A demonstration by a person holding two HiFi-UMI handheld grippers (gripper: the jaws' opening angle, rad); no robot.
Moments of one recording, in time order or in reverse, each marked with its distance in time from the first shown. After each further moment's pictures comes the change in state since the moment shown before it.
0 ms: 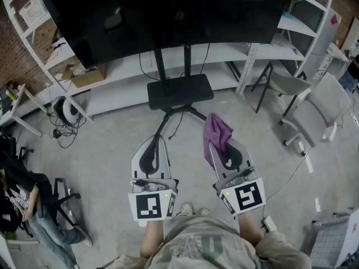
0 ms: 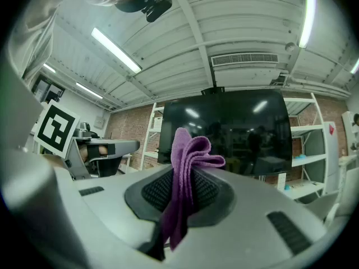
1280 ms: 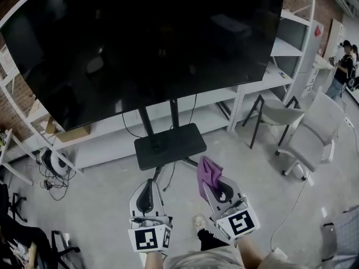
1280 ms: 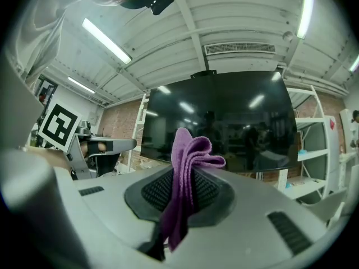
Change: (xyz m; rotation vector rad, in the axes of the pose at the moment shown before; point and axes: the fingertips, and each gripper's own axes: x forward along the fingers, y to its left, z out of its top) left arm 0.156 0.050 -0.081 -0.033 0.061 -0.036; right arm 0.133 -0.092 -0.075 0.018 0.042 -0.043
